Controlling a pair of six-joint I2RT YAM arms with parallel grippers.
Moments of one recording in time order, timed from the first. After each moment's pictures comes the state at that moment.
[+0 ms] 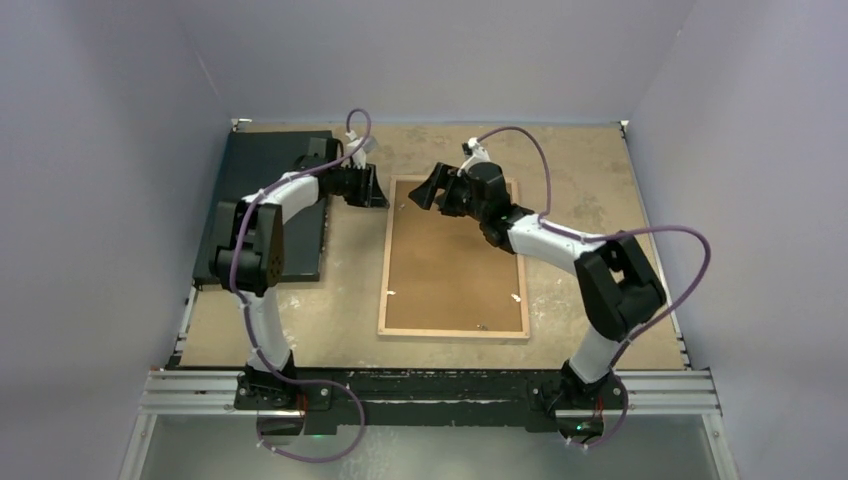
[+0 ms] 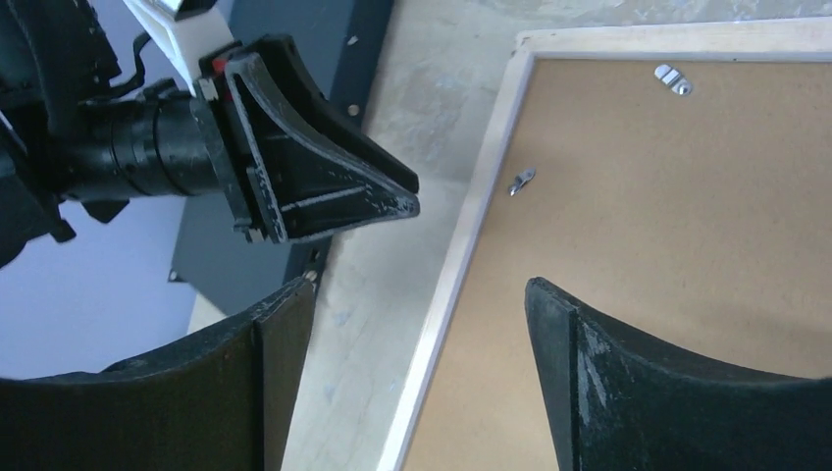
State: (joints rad) left arm -0.16 1.95 1.36 -0.27 0.71 -0.05; right arm 0.58 1.67 1.02 0.30 -0.15 0.72
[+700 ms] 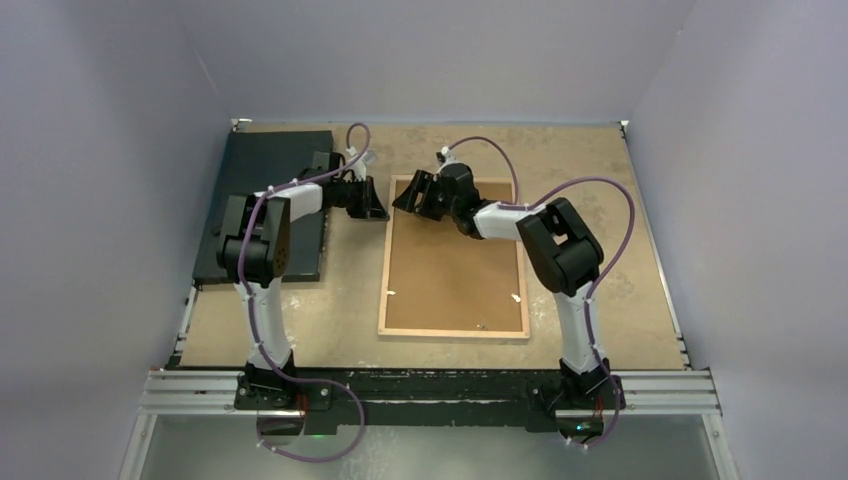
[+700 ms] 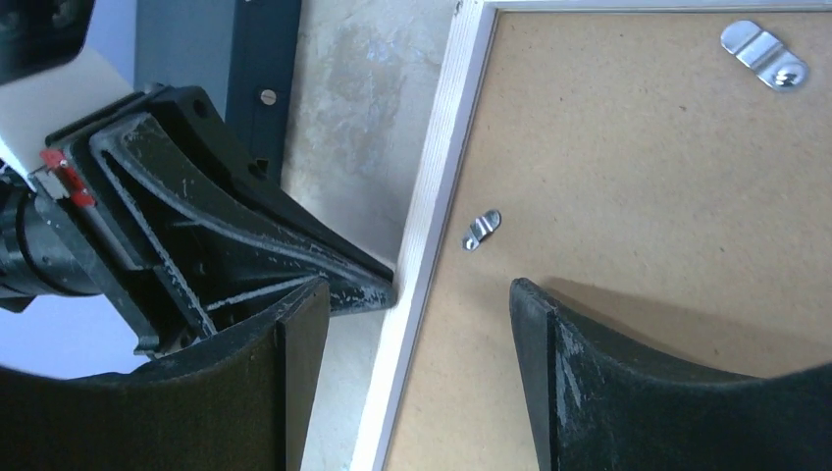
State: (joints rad) left arm -0.16 2.08 1.32 -0.16 0.75 -0.16; right arm 0.57 2.12 1.30 0.35 -0.26 0.79
